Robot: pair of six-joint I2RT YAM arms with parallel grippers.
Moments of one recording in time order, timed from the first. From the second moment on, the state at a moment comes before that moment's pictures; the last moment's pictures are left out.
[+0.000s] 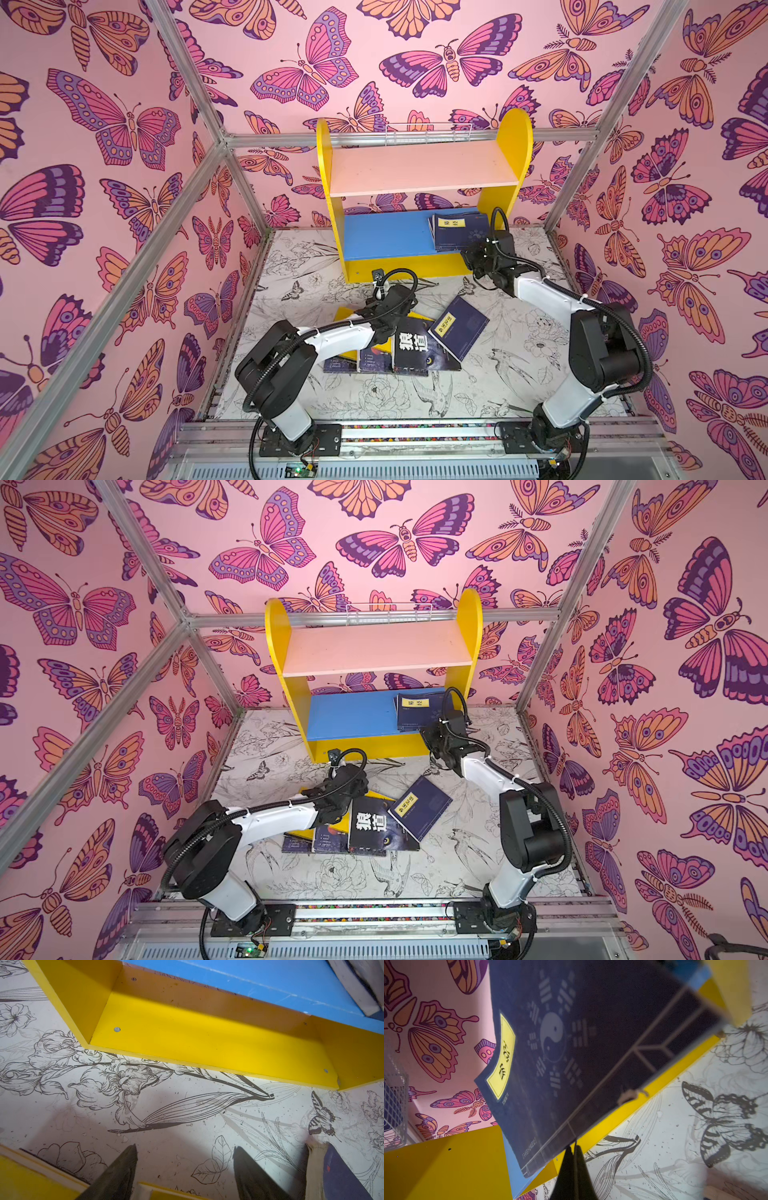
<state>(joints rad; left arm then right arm) -0.78 1.64 0.92 -0.04 -0.56 -0.77 0.27 1.71 1.18 0.00 -0.09 1.24</state>
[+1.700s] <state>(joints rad) -0.87 1.91 1.35 -0.20 -0.04 -0.36 0.06 1.26 0.52 -0.44 -0.47 0.95</state>
